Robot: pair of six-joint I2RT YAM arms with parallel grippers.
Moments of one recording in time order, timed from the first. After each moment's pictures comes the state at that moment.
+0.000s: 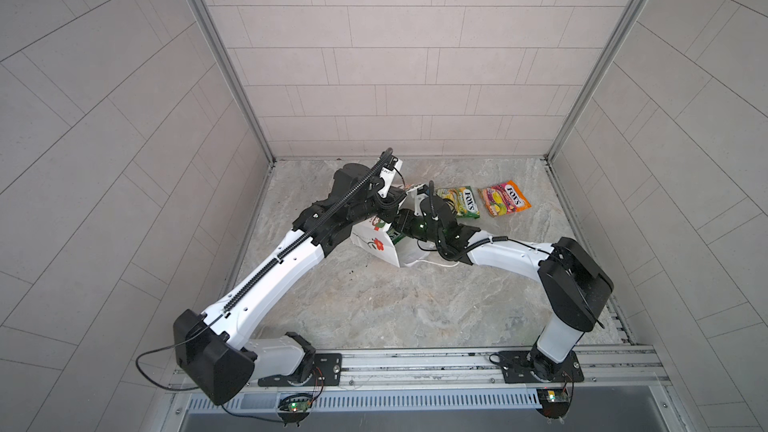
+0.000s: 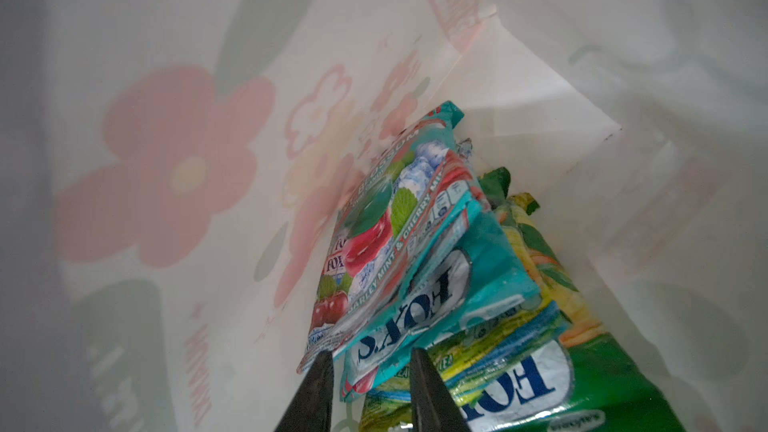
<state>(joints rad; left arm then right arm) -0.59 1.28 1.27 -0.41 0.18 -0.06 0.72 1.73 1.07 0.27 -0.13 1.03</state>
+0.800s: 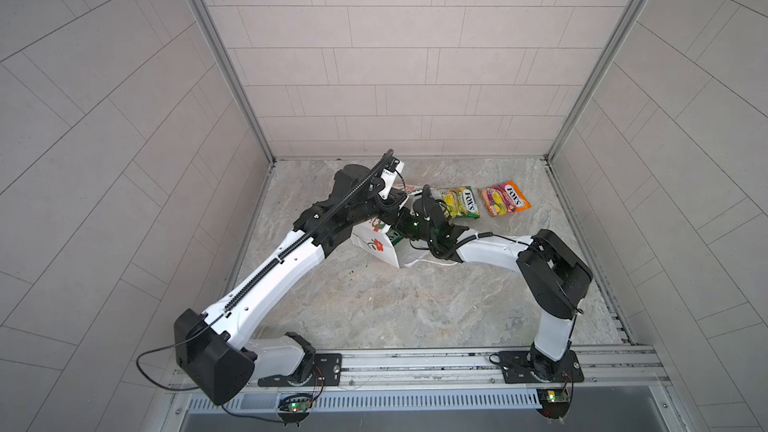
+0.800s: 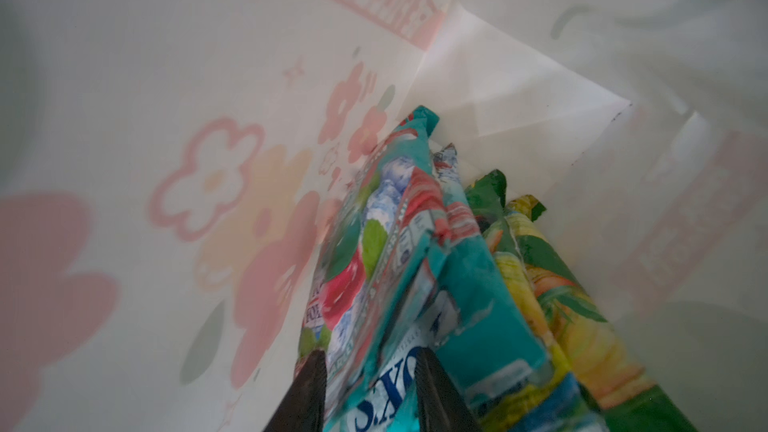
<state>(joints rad) -0.59 1.28 1.26 -0.41 0.21 -0.05 0.72 1.86 1.13 0.33 -0.10 1.16</state>
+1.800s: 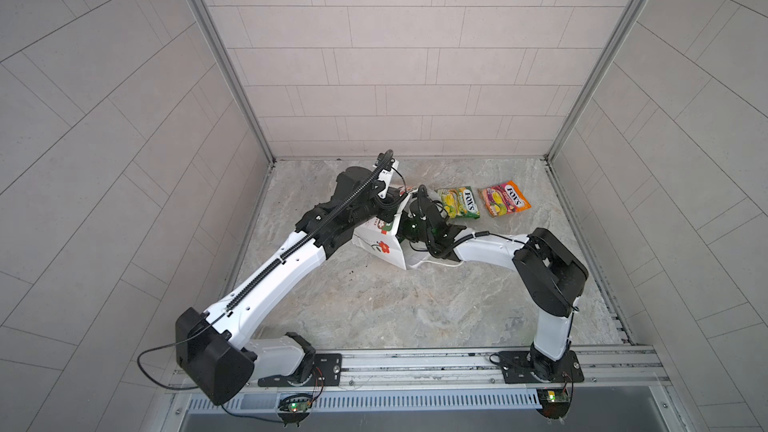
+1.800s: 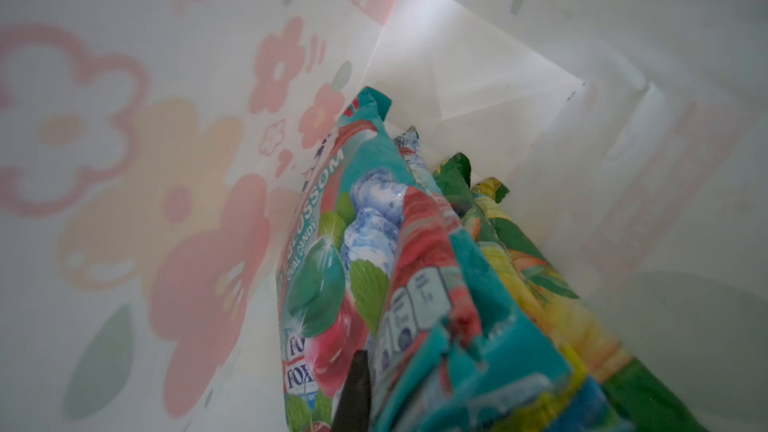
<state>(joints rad) -0.59 1.28 1.23 -0.39 0.04 -0.08 0.72 1.85 1.14 0.25 -0.11 1.07</state>
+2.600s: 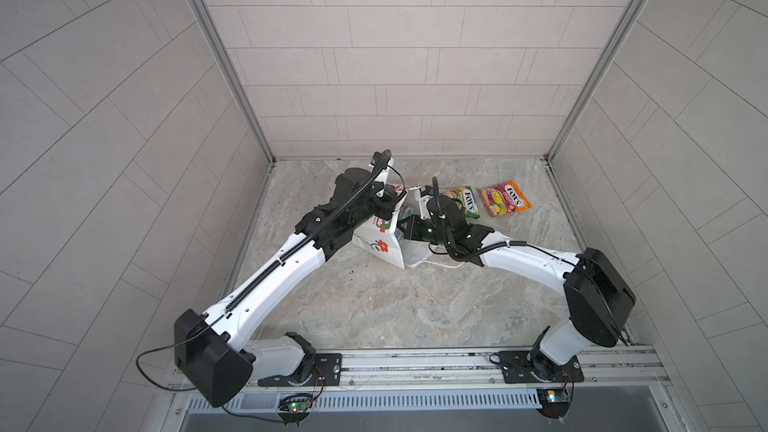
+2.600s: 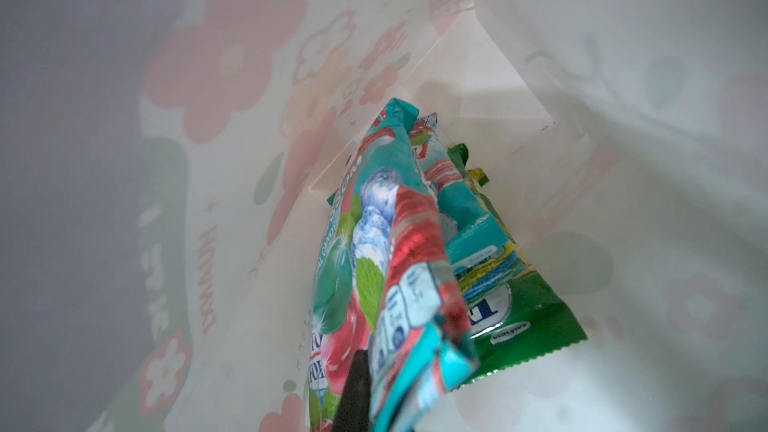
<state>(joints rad) -0.59 1.27 1.22 -0.36 -0.05 -0.09 0.72 1.58 1.06 0.02 -0.15 0.78</state>
